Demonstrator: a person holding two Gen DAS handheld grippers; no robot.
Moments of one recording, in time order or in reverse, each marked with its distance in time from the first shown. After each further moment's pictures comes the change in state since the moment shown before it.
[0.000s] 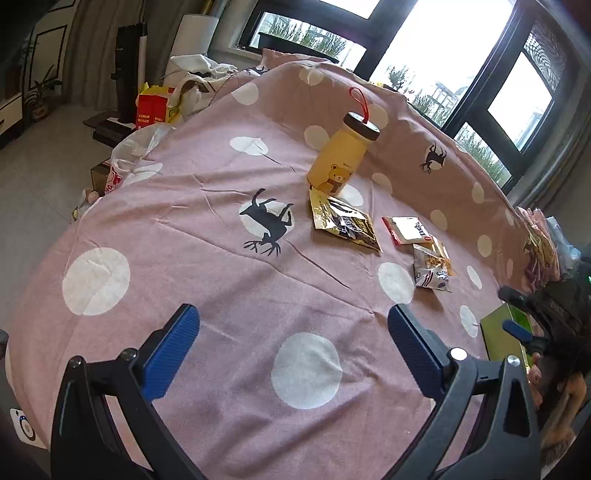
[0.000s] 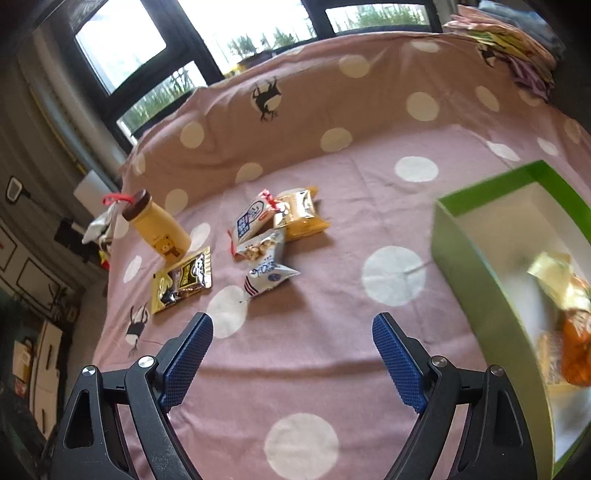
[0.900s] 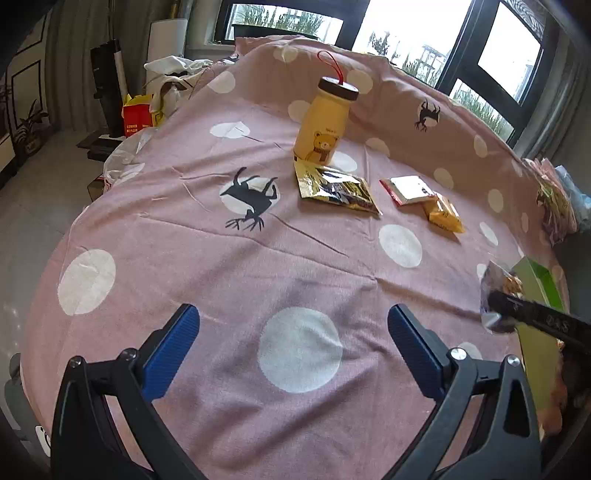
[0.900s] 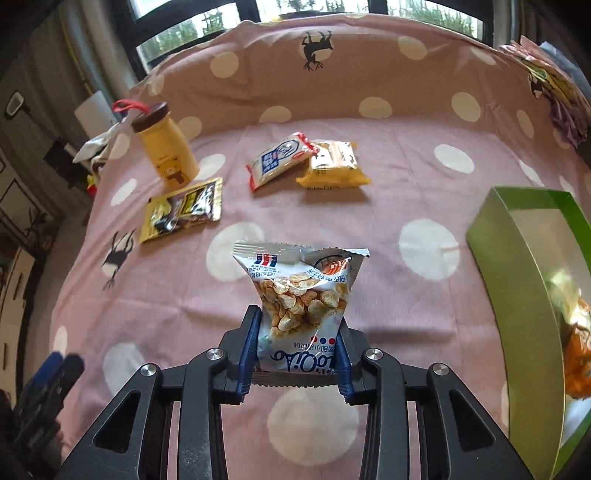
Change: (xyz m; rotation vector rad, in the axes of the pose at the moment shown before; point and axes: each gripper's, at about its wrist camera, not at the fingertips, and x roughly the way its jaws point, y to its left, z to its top) left arm 0.016 -0.027 -0.020 0.151 0.072 0.079; right arm 0.002 0.039 -0.051 -0.207 0.136 -0.059
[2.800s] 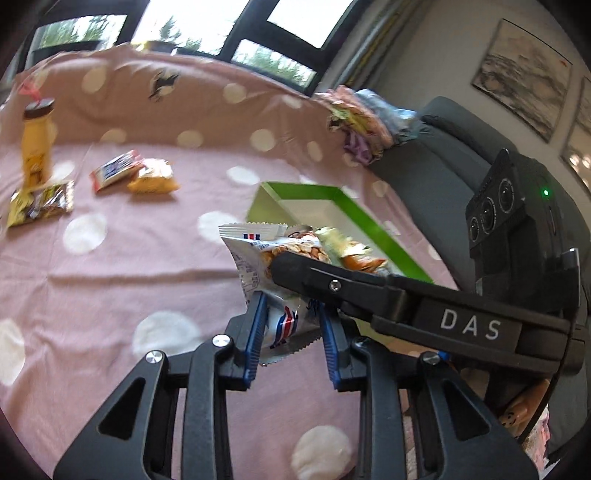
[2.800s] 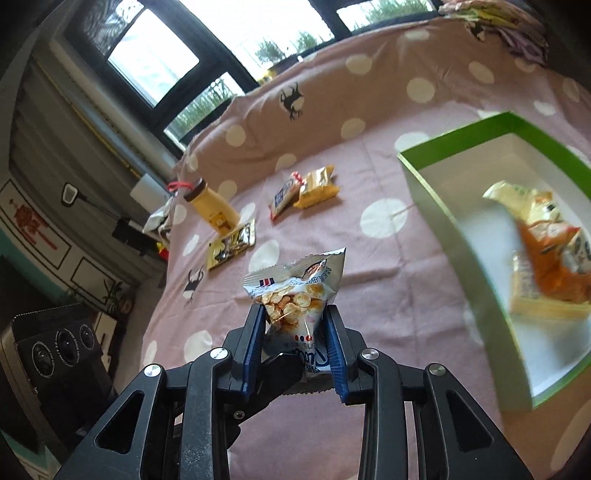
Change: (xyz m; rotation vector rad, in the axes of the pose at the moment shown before) left arm -0.041 -0.221 -0.052 0.353 0.064 -0.686; right arm -0.098 -0.101 -0.062 0.232 -0.198 0.299
